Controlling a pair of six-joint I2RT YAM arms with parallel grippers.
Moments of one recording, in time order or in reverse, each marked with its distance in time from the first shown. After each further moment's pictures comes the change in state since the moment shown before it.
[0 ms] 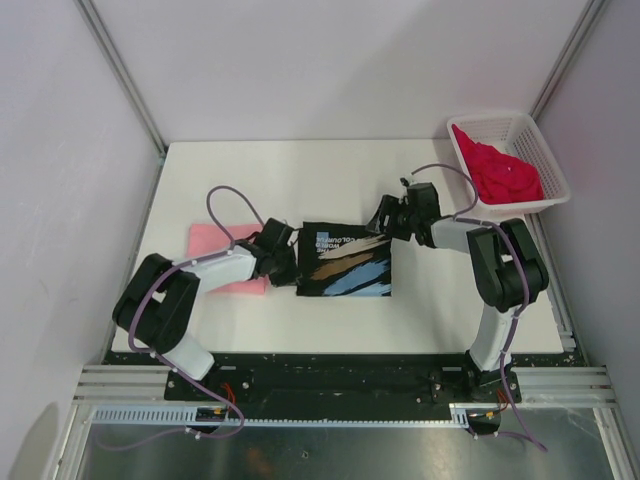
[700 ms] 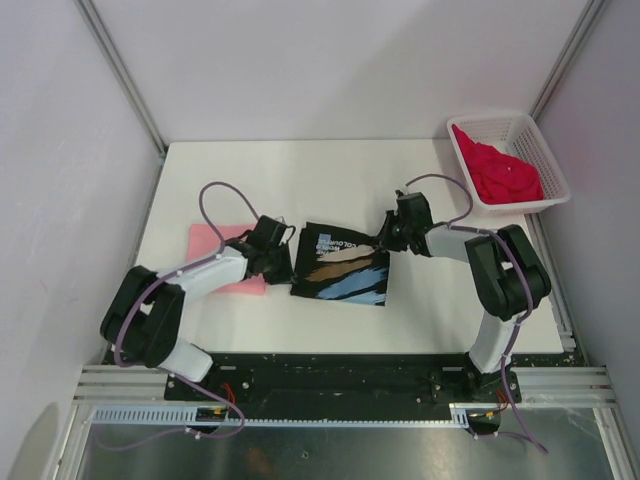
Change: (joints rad) left arm 0.021 -0.074 0.003 -0.069 0.008 0.074; right arm 0.073 -0.051 -0.070 -0.051 0.113 0.048
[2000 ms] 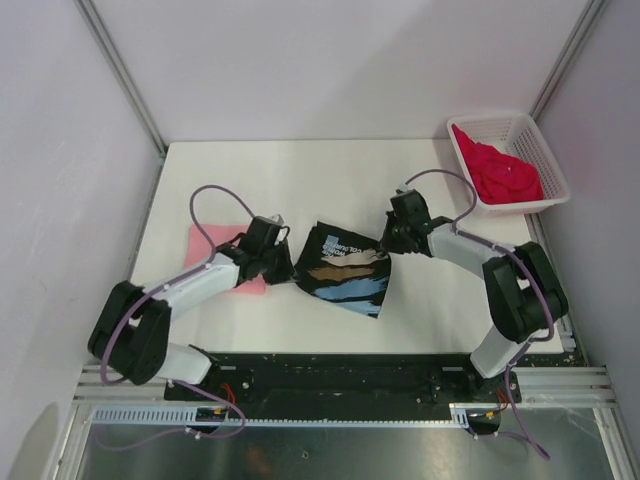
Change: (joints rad) left arm 0.001 -0.091 -0.043 0.031 0.068 -0.031; right arm 0.070 -0.153 0.029 -0.296 0.170 0.029
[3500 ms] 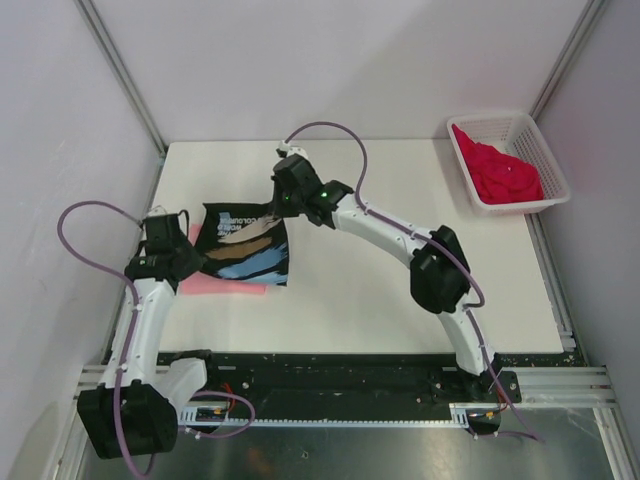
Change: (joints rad) left arm 0.615 -0.454 0.048 -0.373 -0.285 0.207; right arm 0.421 0.483 1.015 -0.225 0.137 0.008
